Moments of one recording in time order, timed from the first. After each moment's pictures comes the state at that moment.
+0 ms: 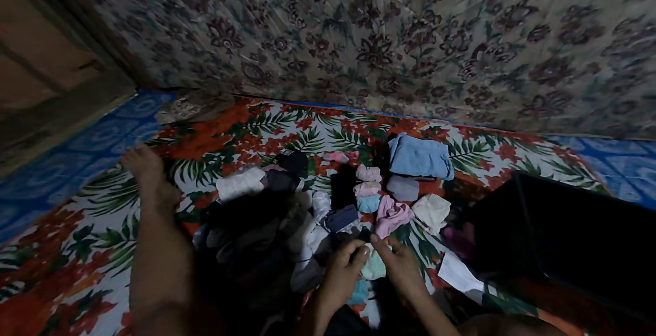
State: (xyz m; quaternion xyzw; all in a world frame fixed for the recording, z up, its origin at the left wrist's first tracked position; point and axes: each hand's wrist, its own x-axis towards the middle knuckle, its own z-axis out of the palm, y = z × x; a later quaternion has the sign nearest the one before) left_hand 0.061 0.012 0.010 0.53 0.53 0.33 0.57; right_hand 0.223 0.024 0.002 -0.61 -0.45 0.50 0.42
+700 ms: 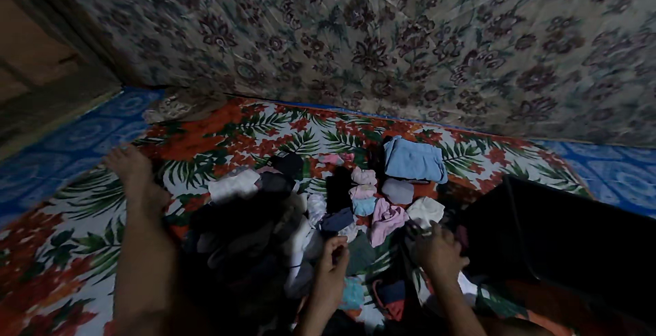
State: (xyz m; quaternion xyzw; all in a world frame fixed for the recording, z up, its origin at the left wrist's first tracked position) left_hand 0.057 0.008 -0.002 0.49 0.56 0.44 0.51; right_hand 0.301 0.057 0.003 -0.84 -0.50 0.19 0.13
